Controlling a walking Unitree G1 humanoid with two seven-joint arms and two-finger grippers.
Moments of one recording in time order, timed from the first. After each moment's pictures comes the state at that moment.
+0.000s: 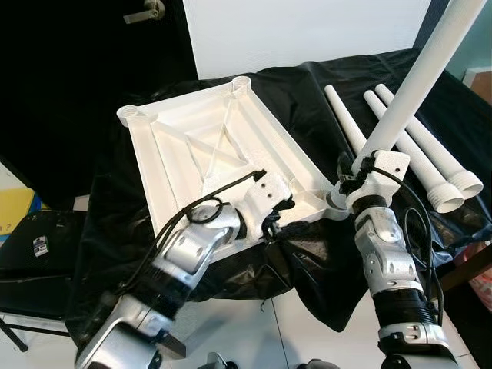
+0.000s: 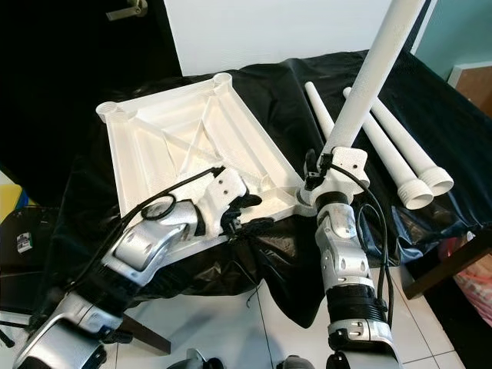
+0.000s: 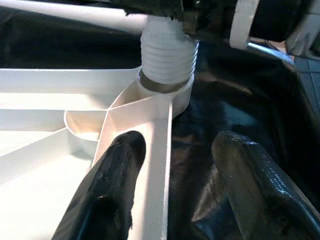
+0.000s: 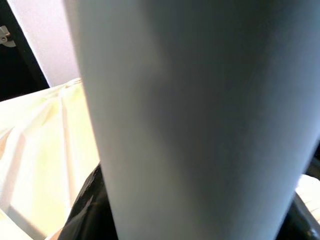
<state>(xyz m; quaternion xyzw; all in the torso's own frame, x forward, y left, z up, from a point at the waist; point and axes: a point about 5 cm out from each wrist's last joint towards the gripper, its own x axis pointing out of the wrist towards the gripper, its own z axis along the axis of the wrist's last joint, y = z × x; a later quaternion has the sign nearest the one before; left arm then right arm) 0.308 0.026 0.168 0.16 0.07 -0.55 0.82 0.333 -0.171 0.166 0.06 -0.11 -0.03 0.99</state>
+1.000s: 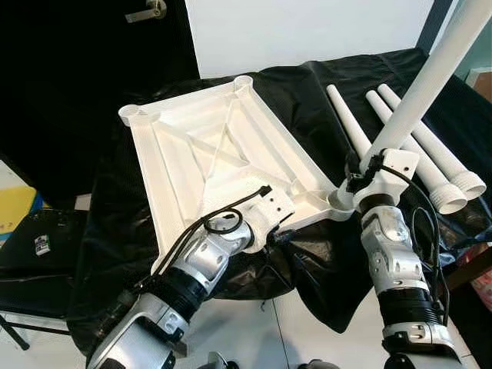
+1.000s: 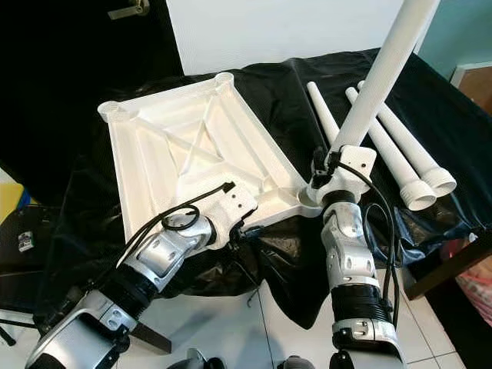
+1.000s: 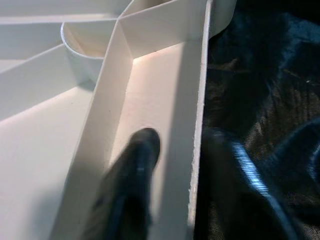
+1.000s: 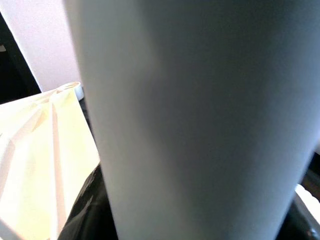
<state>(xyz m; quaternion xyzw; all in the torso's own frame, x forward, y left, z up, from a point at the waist) 0.314 0.017 0.131 0.23 0.11 -0.47 0.84 0.332 -0.181 0.169 0.06 -0.12 -0.05 0.99</state>
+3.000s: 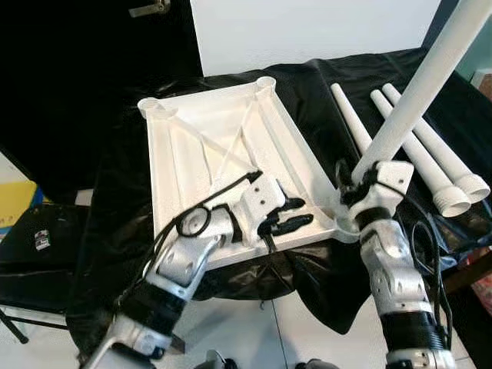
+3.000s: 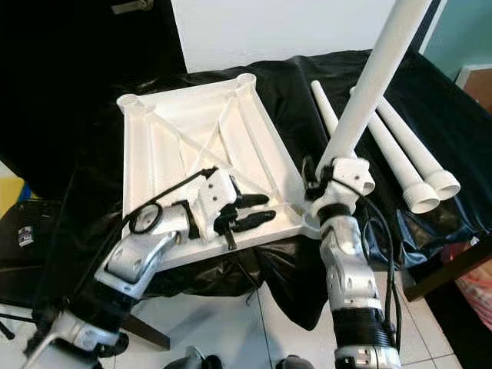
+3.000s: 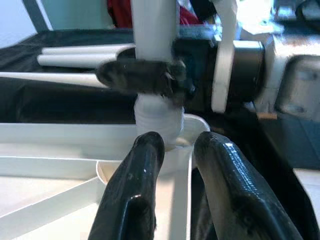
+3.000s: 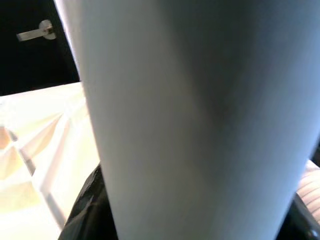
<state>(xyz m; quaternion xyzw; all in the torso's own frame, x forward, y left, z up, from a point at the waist) 0.283 0.036 0.181 0.12 -0.06 -0.56 0.81 0.303 -0.166 0.162 0.04 -0.13 0.02 0.99</state>
